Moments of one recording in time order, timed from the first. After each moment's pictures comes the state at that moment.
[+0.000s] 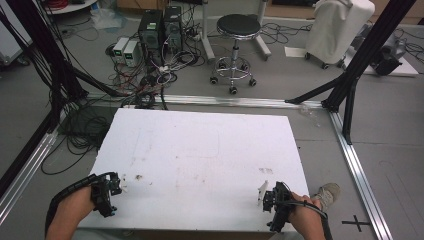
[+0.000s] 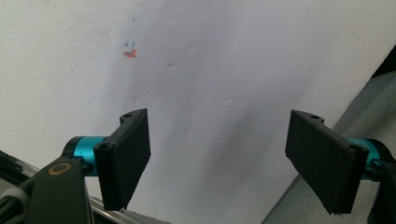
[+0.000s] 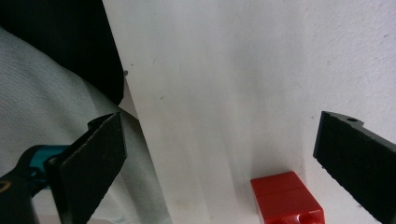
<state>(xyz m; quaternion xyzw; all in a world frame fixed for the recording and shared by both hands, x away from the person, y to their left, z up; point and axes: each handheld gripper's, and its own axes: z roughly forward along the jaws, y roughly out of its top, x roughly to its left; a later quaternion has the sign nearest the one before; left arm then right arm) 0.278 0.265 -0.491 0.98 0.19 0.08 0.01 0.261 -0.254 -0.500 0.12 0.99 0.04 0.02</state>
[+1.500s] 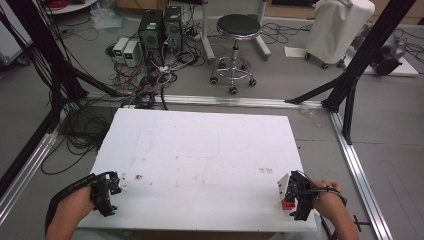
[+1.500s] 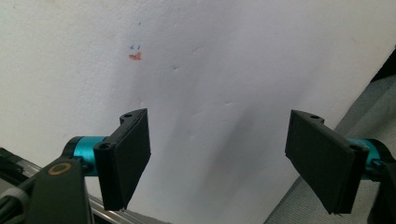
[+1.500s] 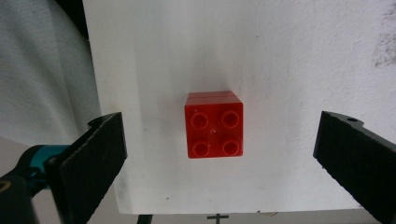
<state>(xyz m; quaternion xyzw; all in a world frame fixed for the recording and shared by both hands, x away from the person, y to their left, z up) 0.277 0.266 -0.489 0.98 0.20 0.08 0.02 0.289 -0.316 -0.485 0.02 1.00 0.03 0.04</state>
